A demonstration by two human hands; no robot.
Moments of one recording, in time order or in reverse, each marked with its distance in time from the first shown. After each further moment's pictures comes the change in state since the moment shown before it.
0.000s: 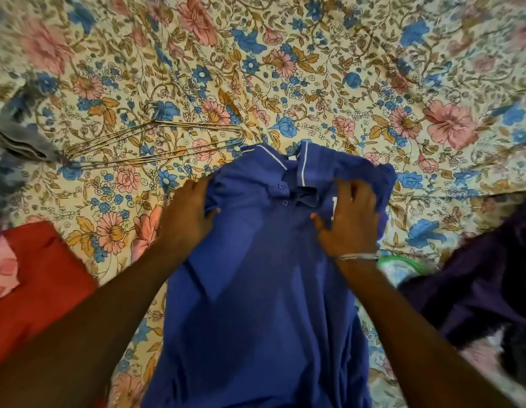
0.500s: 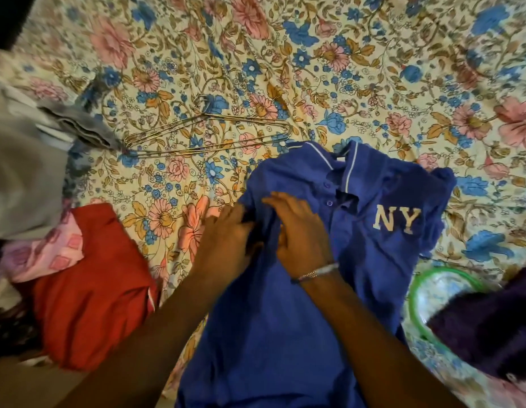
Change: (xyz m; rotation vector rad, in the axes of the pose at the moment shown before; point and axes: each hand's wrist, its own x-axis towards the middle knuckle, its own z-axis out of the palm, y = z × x) left_hand -0.069 -0.006 0.000 0.262 -0.048 0.149; right_hand -0.039 -0.125 0.036 0.414 -0.174 -0.477
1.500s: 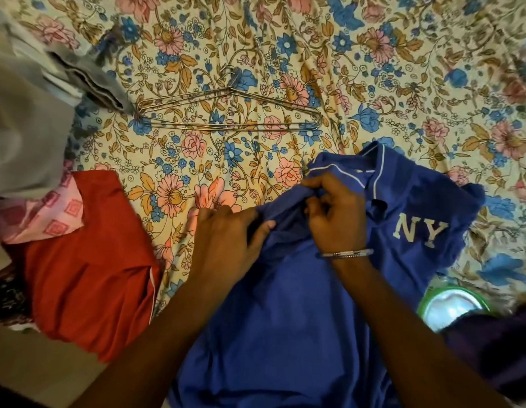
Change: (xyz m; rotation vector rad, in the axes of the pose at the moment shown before) left_hand -0.023 0.007 -0.017 -0.111 0.241 -0.218; right_hand 0.027 0.013 -0.014 0.231 0.191 0.110
